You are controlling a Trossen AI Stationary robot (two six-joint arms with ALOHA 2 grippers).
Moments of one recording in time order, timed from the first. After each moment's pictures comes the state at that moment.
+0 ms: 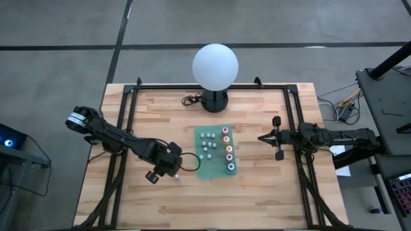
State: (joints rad) left arm -0.36 1.47 0.95 -0.79 0.01 0.28; right arm 0.02 0.09 0.01 0.01 0.02 -0.13
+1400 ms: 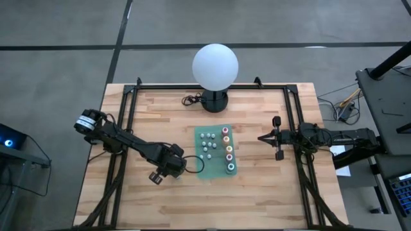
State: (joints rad) left arm -0.35 1.59 0.95 -0.76 0.01 0.27; right arm 0.02 0.09 0.01 0.01 0.02 -0.13
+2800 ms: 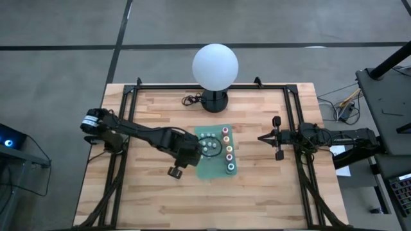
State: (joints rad) left arm -0.22 1.65 1.37 -0.93 0.02 0.18; right arm 0.02 0.09 0.01 0.01 0.02 -0.13
